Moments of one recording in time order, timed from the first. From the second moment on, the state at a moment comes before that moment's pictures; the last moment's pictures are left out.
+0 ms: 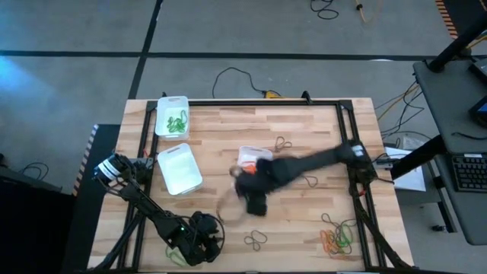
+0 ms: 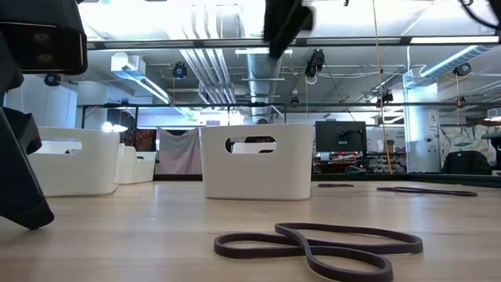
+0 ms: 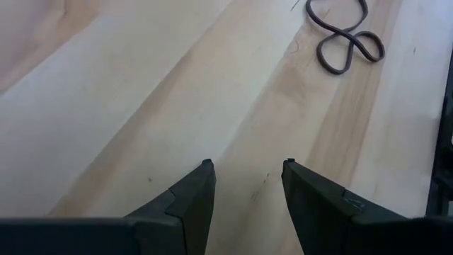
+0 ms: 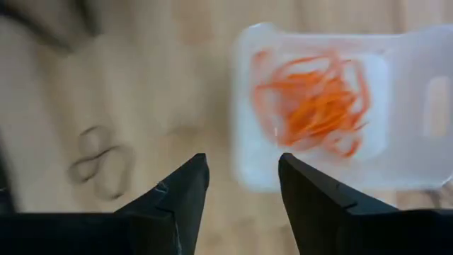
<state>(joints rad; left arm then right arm) -0.81 1.88 0.97 -0.14 -0.52 -1.35 0.24 2.09 2.10 -1.30 0.09 0.43</state>
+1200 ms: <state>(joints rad) -0.81 1.88 0.98 -0.10 -0.43 -1.28 0.76 2.05 1.30 -1.10 -0.43 1.33</state>
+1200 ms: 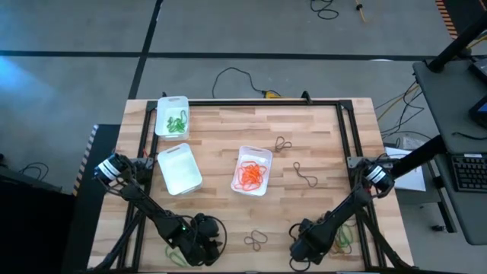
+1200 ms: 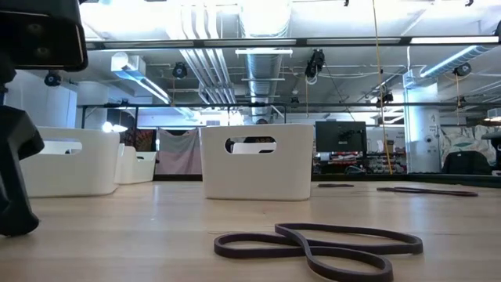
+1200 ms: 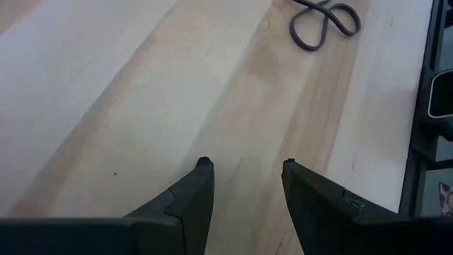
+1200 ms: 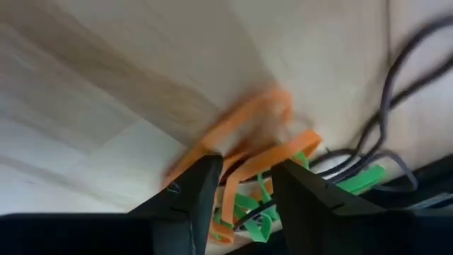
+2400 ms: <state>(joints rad) -0.82 1.88 0.98 -0.11 -0.44 -1.35 0.56 2.04 1.58 -0.90 0.08 0.93</state>
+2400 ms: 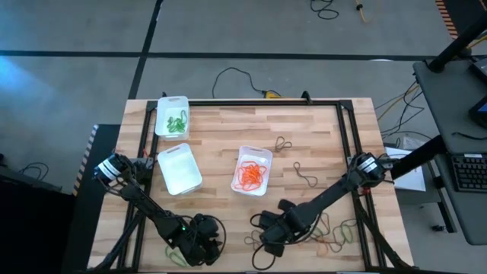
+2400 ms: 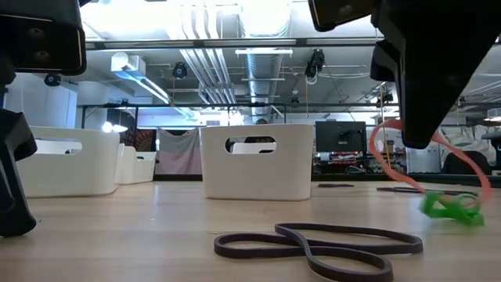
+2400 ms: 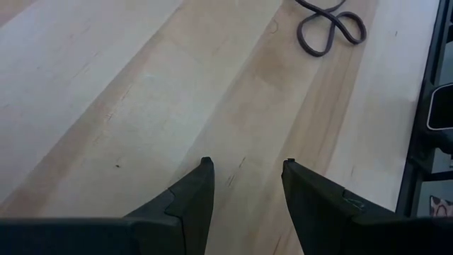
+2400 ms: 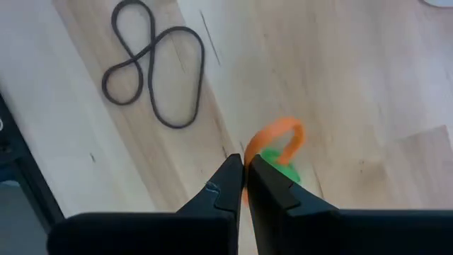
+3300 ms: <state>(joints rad) -0.82 1.88 0.98 -0.12 -0.49 -1.34 0.56 1.87 1.38 -0.86 0.06 0.95</state>
